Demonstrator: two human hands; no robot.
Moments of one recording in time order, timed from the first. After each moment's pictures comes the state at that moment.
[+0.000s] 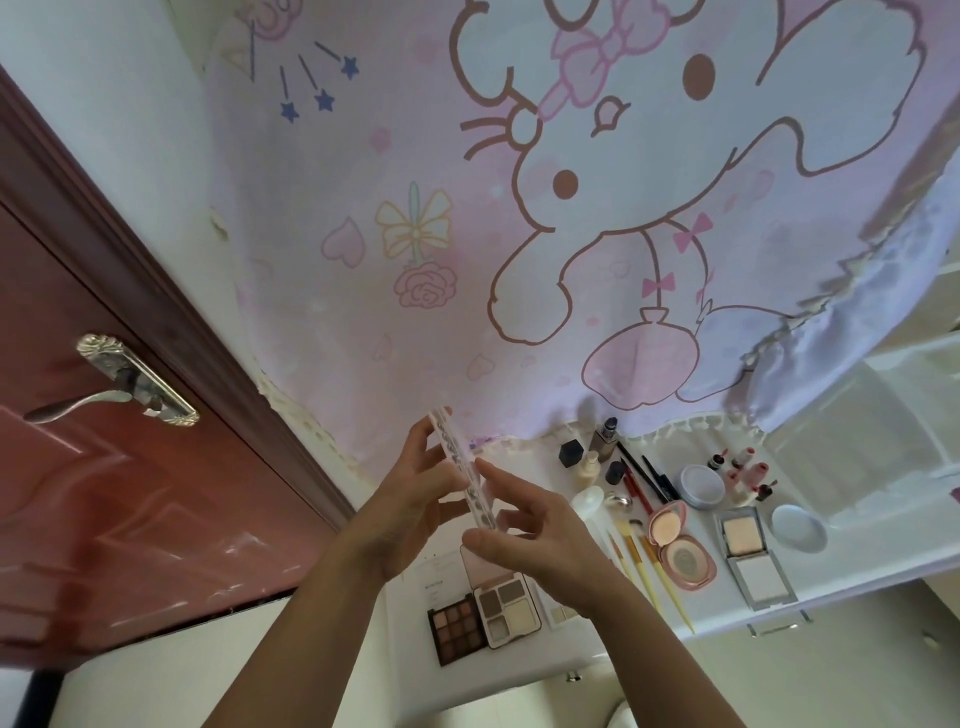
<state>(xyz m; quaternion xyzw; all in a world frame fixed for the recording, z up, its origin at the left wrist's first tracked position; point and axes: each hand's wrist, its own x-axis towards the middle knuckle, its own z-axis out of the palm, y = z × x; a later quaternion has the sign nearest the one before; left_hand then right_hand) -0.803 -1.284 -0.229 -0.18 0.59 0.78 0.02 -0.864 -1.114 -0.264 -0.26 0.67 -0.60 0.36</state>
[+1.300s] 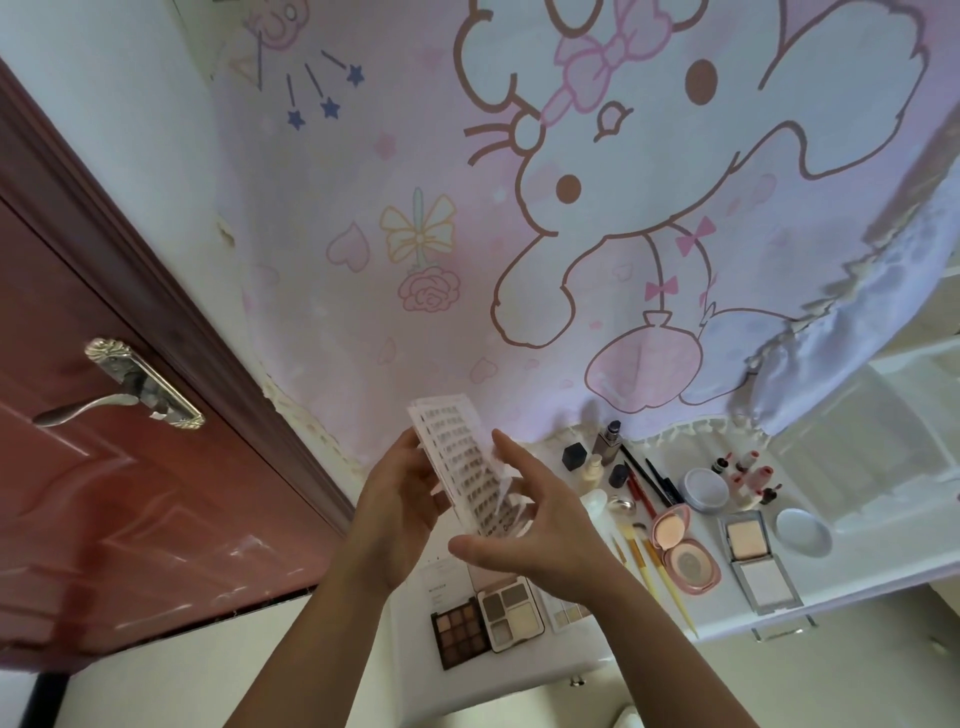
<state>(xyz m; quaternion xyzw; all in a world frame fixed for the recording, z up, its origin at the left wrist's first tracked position) -0.795 -1.284 -0.228 -0.23 0.51 0.82 -0.09 -0.864 -1.120 -0.241 -0.28 0.74 -0.54 0.29</state>
